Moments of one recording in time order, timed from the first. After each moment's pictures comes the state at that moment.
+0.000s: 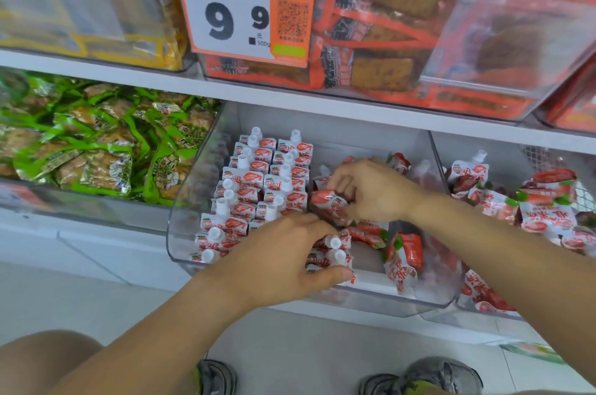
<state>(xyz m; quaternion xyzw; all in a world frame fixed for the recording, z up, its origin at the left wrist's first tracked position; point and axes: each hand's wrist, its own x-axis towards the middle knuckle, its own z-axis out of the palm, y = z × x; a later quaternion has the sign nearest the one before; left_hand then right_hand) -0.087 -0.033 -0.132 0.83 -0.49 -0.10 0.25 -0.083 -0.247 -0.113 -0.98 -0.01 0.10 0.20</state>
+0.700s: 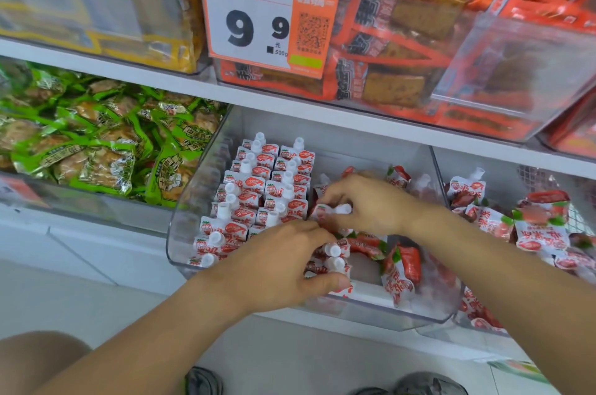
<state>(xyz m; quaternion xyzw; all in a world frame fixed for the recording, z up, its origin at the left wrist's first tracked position) -0.082 -0.032 -0.132 0.83 -0.49 -0.11 0.25 -0.076 -0.248 -0.123 -0.98 -0.09 0.11 0.16</state>
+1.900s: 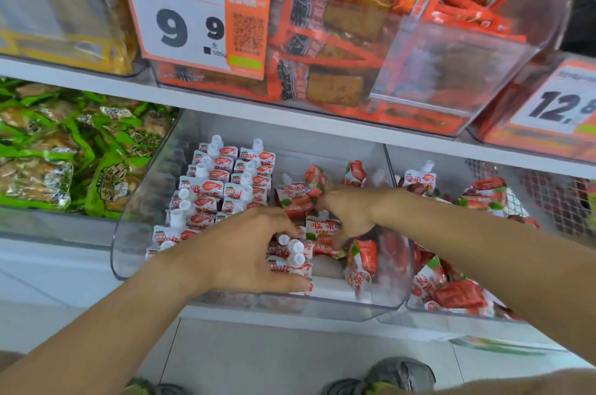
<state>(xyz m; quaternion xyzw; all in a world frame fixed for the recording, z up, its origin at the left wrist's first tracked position) -0.061 -0.048 -0.131 0.82 -0.50 -0.15 0.24 -0.075 -0.286 -0.135 -0.95 -0.04 0.30 -0.07</state>
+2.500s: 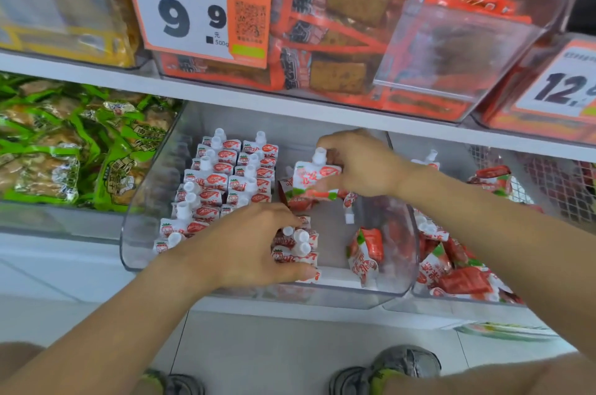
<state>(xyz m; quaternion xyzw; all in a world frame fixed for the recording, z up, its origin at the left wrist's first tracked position) -0.068 -0.042 -0.130 0.82 -0.50 -0.11 0.24 -0.084 -0.275 -0.083 -0.99 -0.03 0.01 0.14</state>
